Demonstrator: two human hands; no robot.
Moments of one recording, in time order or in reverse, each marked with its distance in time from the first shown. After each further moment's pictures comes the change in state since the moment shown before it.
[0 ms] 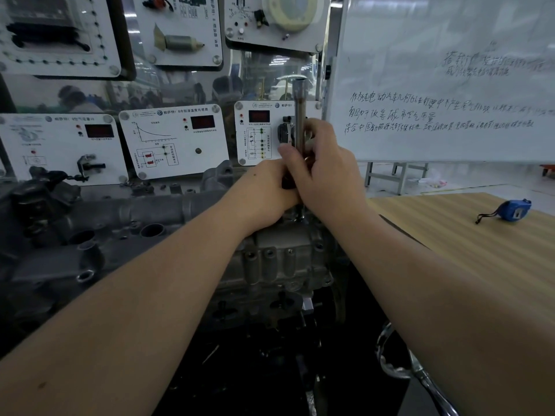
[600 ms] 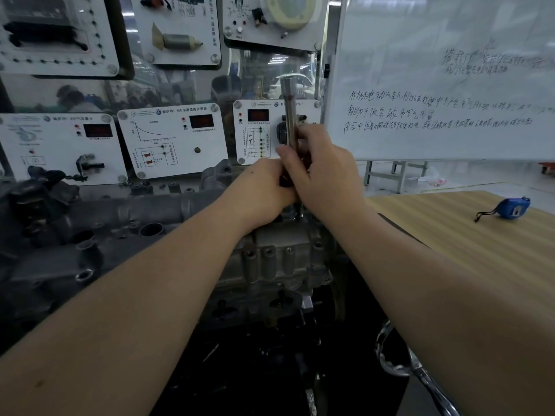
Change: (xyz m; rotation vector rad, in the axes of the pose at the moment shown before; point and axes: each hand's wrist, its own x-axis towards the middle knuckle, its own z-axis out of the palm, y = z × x) left_hand 0.001 -0.002 0.000 -0.019 0.016 -0.051; right_hand 0.000 0.000 0.000 -0.026 -0.006 -0.014
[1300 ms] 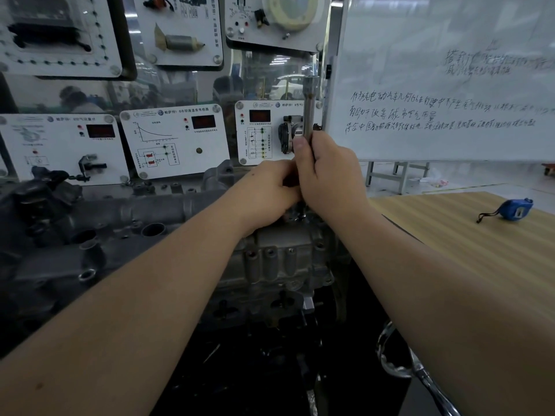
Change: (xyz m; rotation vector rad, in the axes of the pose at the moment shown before) left_hand -0.003 0.003 0.000 -0.058 -0.042 0.019; right_hand 0.003 0.007 0.002 -0.012 -0.024 0.081
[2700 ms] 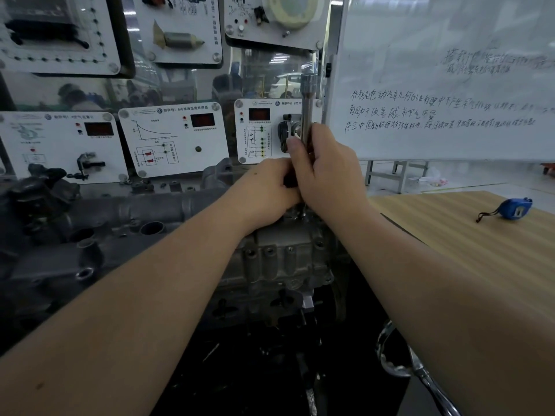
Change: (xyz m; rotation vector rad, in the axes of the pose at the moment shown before) left_hand 0.001 0.001 0.000 0.069 0.015 0.022; right_hand -0.001 -0.004 -0.002 0.009 0.026 -0.058
